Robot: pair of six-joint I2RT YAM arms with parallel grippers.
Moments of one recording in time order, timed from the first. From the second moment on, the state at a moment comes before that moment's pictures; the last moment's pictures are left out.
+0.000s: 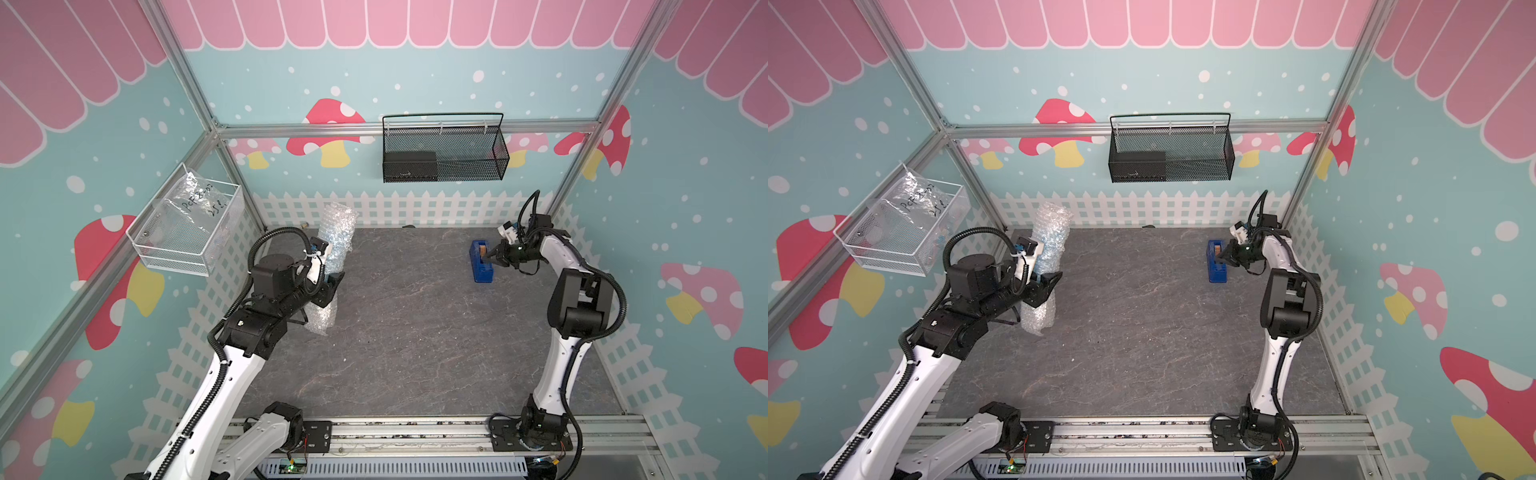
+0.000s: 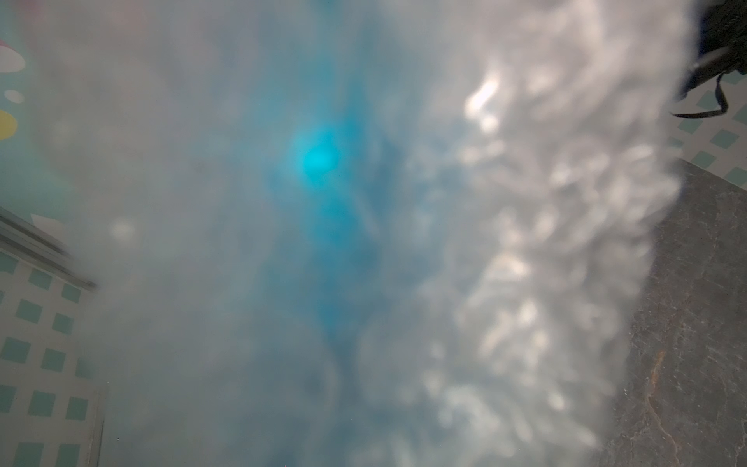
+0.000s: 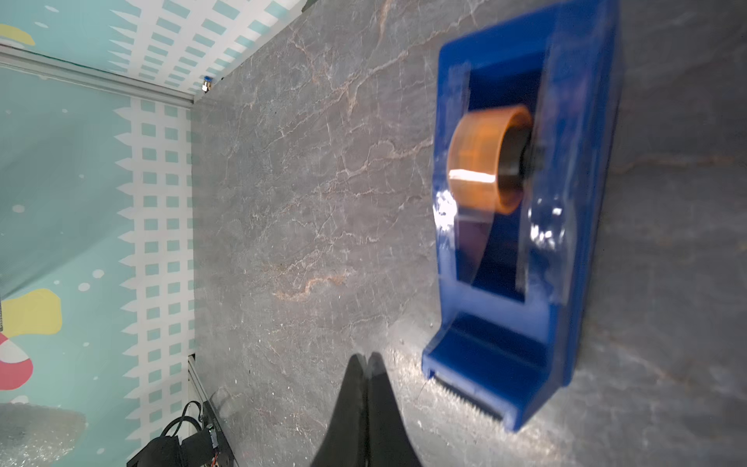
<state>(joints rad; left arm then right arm) -0.26 0.94 1.08 -0.57 0.15 0.18 -0.17 2.08 1.72 -0.86 -0.80 0.04</state>
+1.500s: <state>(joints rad) -0.26 0.91 1.05 -0.55 0.15 0.18 -0.20 1.88 1.26 -0.68 -0.69 0.02</state>
